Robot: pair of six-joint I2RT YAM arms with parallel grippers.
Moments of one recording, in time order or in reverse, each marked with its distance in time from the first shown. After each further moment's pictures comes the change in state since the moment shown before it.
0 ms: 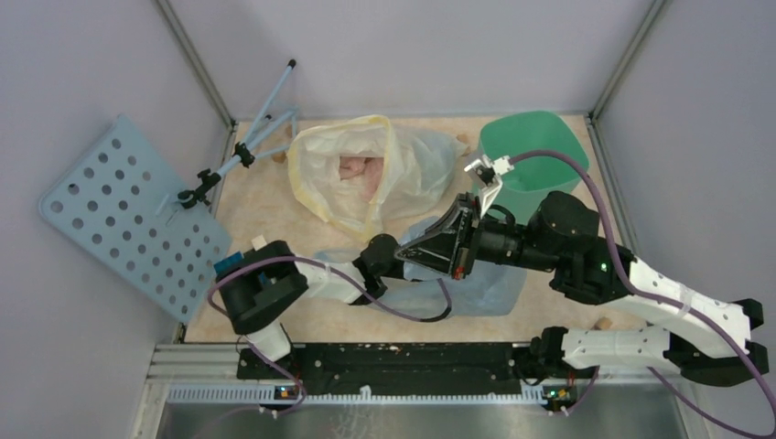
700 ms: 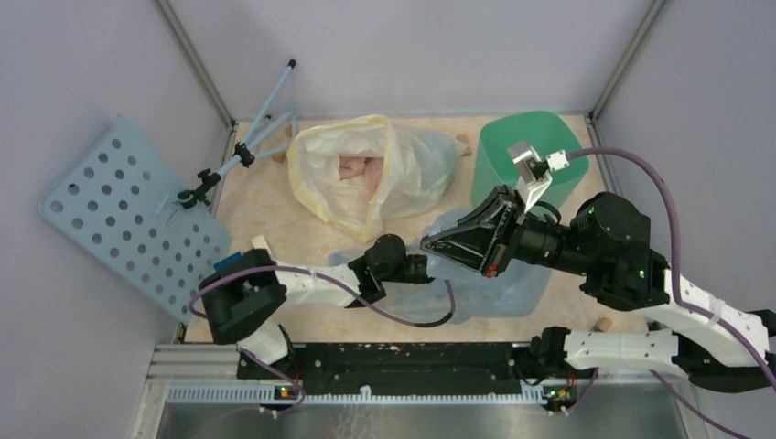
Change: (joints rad) left arm -0.049 -0.040 0.027 -0.222 -0.151 0.081; right arm 0.000 -0.070 0.033 0.012 0.010 -0.002
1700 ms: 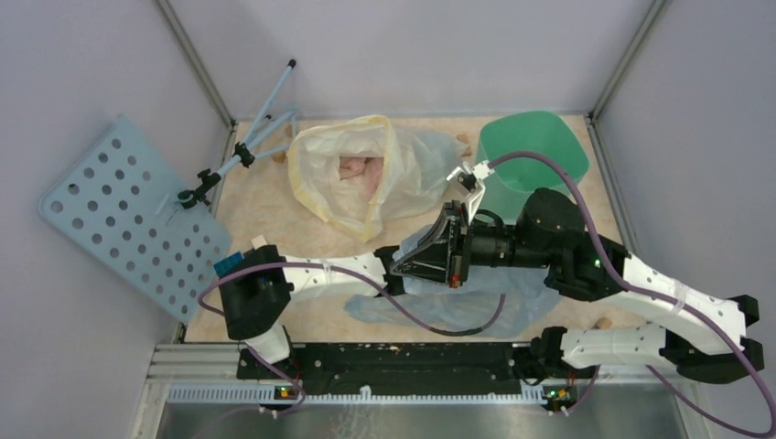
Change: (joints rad) left arm -0.107 0.063 0.369 -0.853 -0.140 0.337; right arm 0.000 0.127 0.001 -0.070 -0.137 0.011
